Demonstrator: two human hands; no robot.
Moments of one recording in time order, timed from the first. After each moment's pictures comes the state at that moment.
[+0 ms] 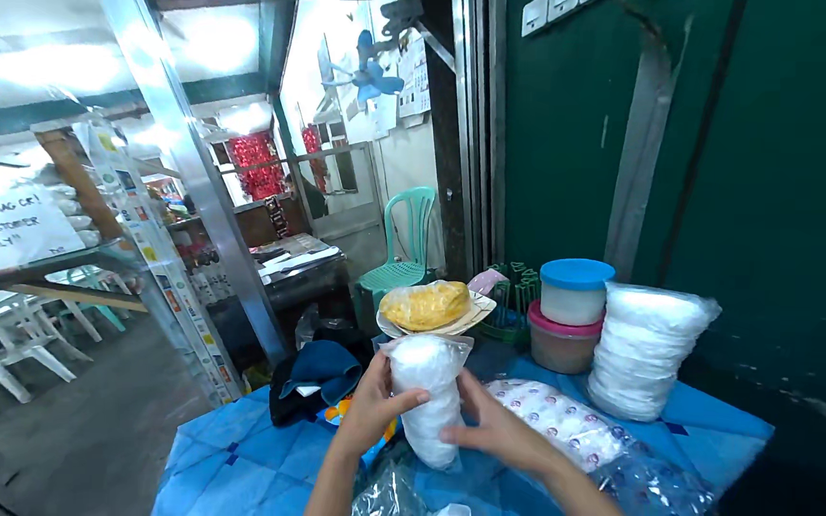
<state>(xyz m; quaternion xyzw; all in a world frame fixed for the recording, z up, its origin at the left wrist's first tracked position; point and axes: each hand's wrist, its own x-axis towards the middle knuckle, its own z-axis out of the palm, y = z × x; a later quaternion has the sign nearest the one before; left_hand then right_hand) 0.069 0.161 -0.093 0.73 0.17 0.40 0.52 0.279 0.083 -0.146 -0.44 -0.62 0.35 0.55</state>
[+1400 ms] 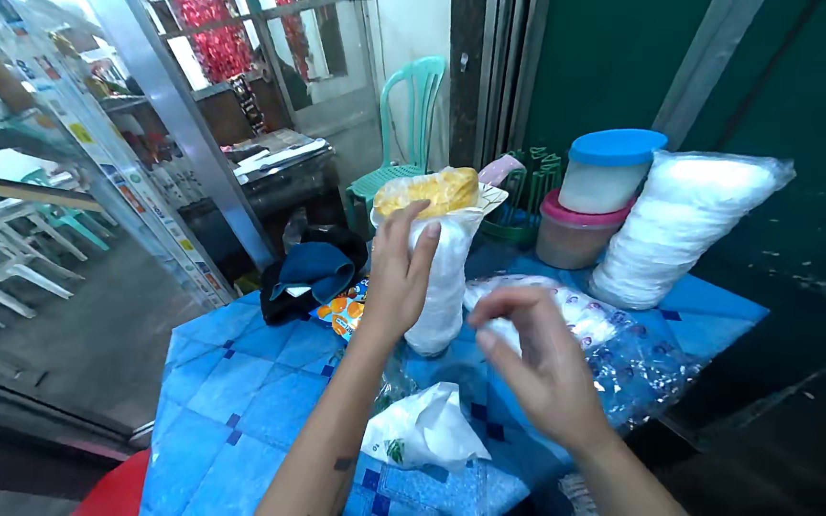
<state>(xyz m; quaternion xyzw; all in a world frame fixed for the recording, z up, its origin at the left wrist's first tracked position) 0.106 0.126 -0.054 0.79 0.30 0.46 0.26 0.242 -0.011 -0.119 -0.44 -0.67 0.11 0.59</state>
